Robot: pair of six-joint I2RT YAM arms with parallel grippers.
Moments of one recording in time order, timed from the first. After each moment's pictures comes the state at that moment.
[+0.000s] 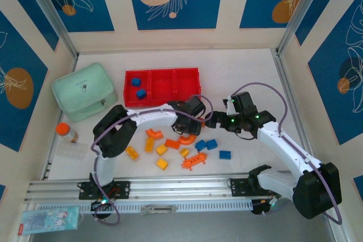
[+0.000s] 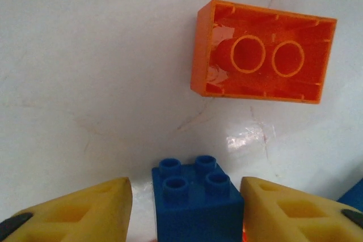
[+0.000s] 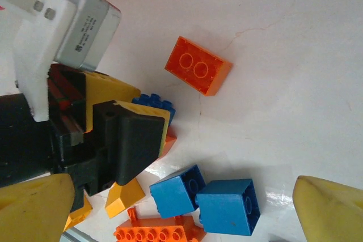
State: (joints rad) left arm -0.95 1.99 1.39 -0.63 0.02 -0.62; right arm 0.37 1.07 0.74 -0.66 -0.34 0.51
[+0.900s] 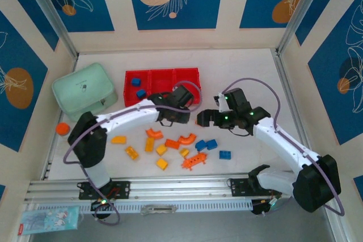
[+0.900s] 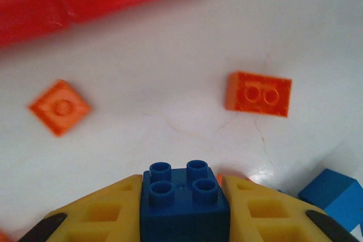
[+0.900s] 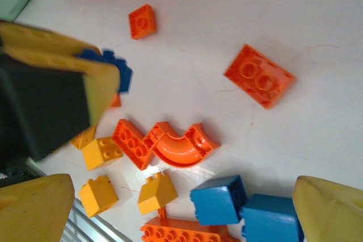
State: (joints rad) left arm -0.86 1.71 1.34 -0.70 -0.11 -0.57; right arm 0.48 1.14 0.82 -0.61 -0.38 0.49
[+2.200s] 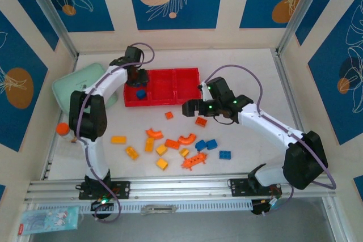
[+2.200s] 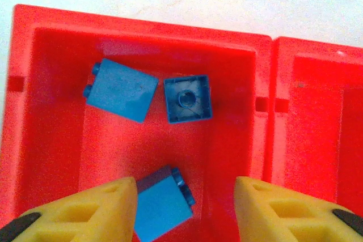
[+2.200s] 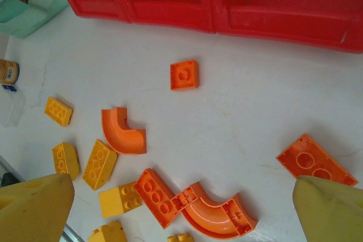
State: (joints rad) left arm -0.26 1.97 1.62 -0.70 -0.06 -0.41; right arm 0.57 1.35 1.00 -0.50 -0.29 0.48
